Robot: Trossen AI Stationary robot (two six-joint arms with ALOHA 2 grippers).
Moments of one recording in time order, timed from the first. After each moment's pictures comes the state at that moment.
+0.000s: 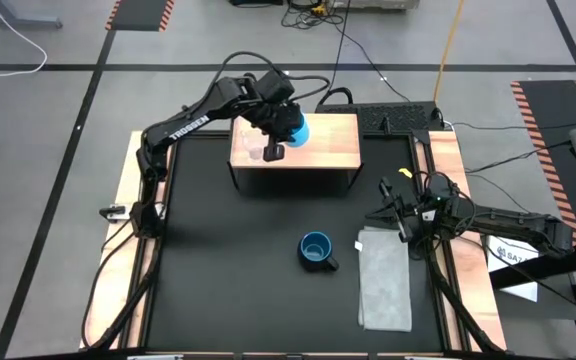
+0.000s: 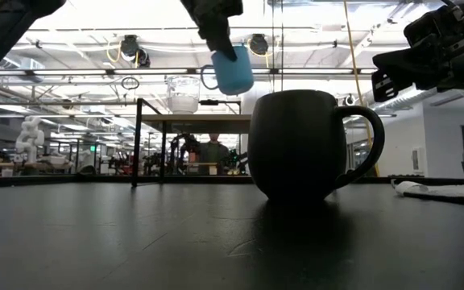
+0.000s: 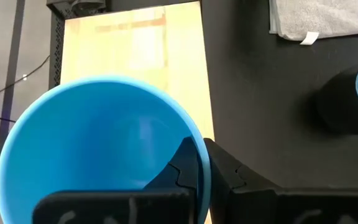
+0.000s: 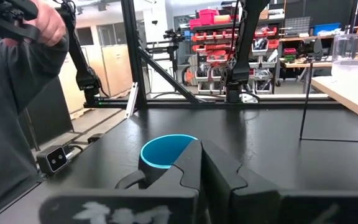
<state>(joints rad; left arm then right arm) 0.45 2.01 2.30 -1.26 0.21 0.50 -0.38 0.40 0.02 0.42 -0.65 0.10</state>
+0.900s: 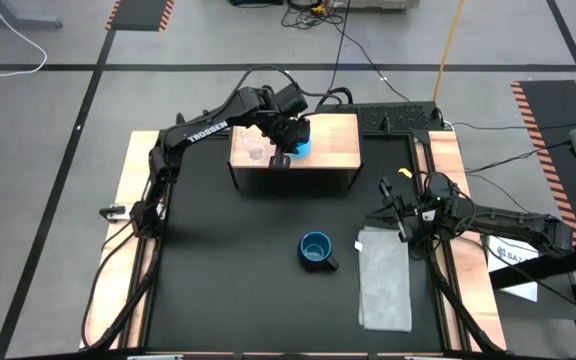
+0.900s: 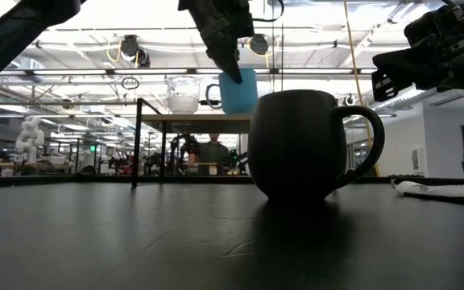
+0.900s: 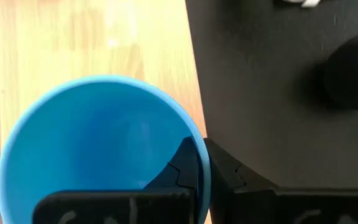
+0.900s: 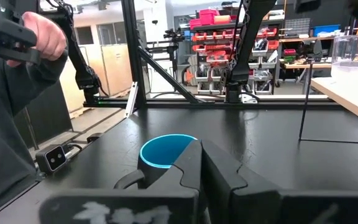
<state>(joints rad) 0.43 2.11 2.30 -1.28 0.20 0.55 -0.38 0.40 0.02 0.42 -0.65 0.09</state>
